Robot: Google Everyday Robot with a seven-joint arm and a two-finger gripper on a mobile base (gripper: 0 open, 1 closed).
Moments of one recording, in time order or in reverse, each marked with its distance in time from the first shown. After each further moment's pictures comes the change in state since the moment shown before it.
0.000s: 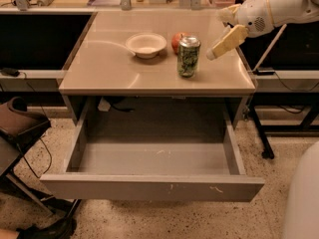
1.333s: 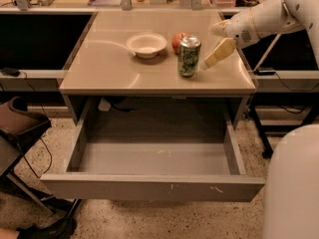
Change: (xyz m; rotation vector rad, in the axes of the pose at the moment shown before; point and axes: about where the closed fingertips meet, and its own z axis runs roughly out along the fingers) arm 0.039 -0.017 0.041 -0.033 0.061 0.044
